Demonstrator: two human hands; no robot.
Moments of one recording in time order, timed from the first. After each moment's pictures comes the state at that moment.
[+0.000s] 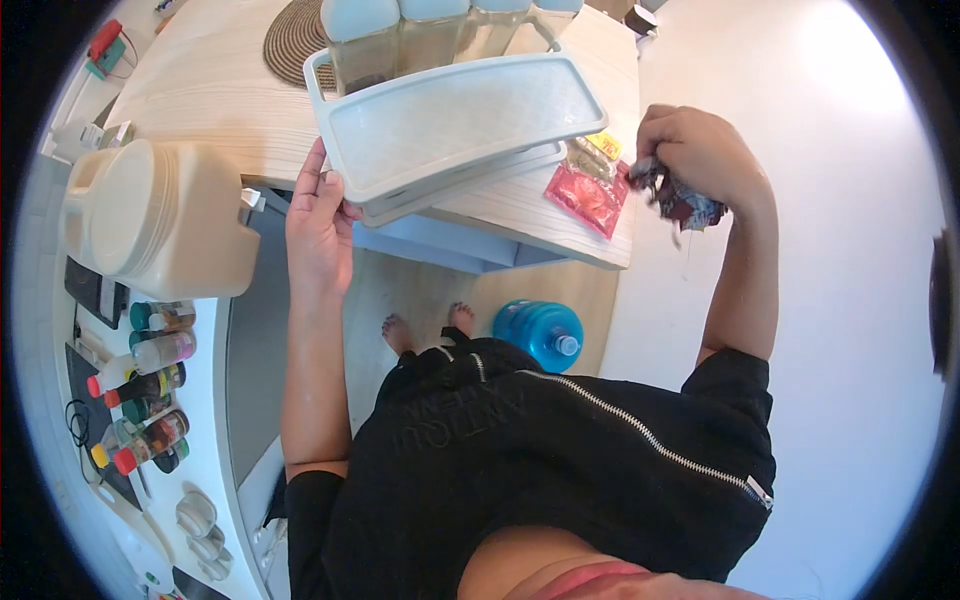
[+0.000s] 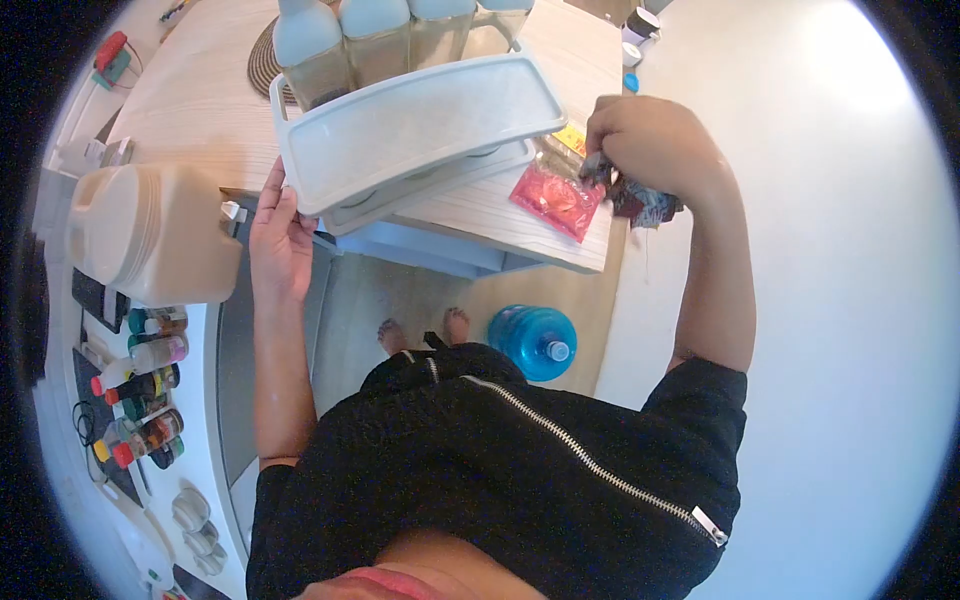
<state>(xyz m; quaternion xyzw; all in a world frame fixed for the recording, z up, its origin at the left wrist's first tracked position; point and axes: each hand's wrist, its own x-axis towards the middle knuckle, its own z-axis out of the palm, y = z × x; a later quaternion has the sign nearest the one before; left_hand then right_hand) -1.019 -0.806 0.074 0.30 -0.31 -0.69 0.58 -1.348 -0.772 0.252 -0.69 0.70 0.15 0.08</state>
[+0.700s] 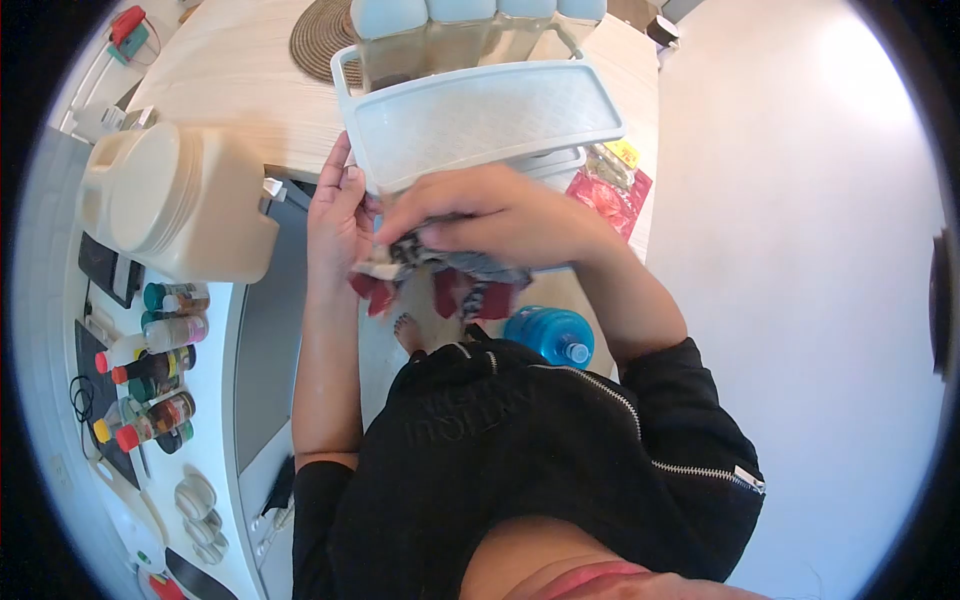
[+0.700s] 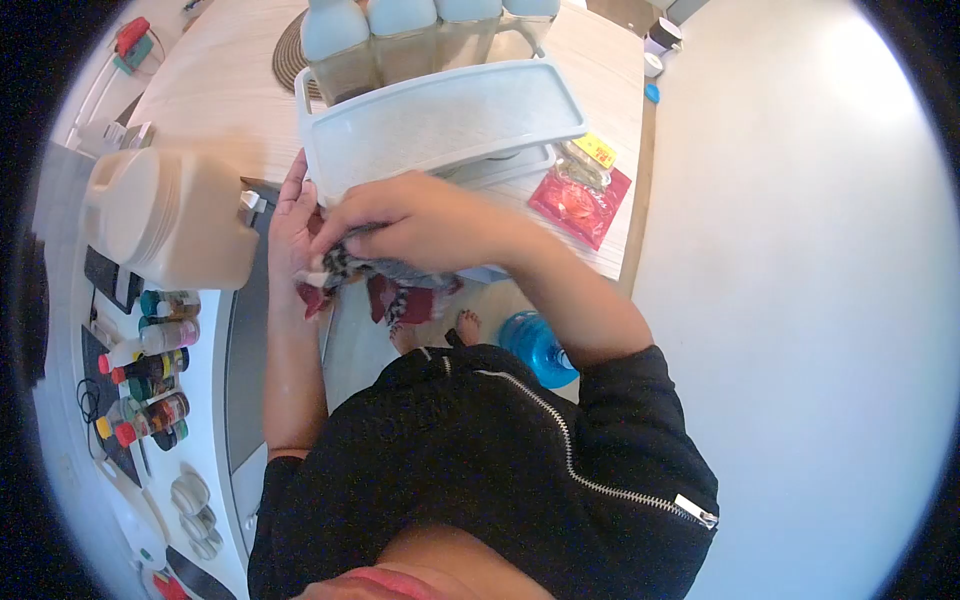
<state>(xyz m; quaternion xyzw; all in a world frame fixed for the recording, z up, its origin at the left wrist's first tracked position) -1.016 -0.811 0.065 0.29 -0.29 -0.71 0.58 -1.203 -0.780 0.179 -0.78 0.30 -0.21 0.51</state>
